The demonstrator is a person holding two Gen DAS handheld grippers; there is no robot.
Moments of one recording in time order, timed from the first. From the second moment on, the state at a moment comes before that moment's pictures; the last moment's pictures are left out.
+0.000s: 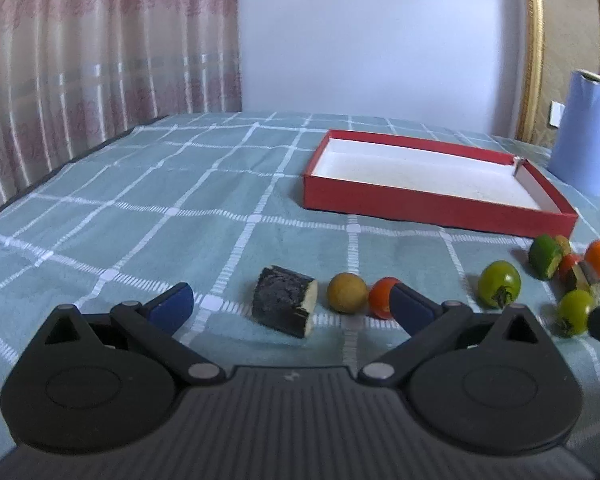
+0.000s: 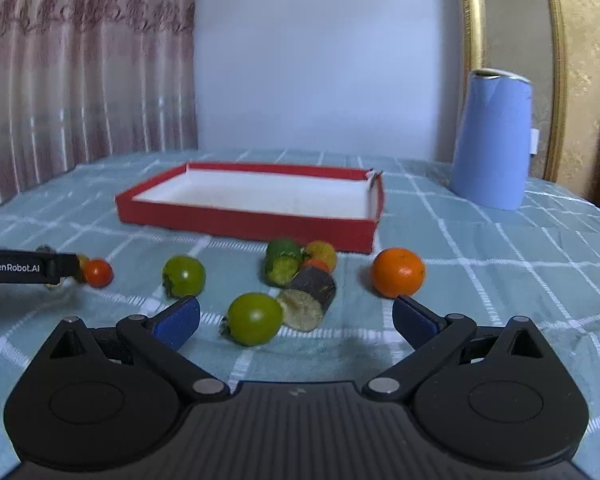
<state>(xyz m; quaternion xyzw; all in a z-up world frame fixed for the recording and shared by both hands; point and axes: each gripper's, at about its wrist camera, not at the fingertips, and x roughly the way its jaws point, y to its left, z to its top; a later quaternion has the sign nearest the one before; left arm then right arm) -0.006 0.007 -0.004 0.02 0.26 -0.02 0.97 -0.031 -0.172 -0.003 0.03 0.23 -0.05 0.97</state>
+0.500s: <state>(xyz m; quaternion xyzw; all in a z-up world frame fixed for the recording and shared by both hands) -0.021 -0.001 0.000 0.04 0.20 -0.04 0.98 -0.037 -0.171 0.005 0.04 0.19 -0.06 0.98</state>
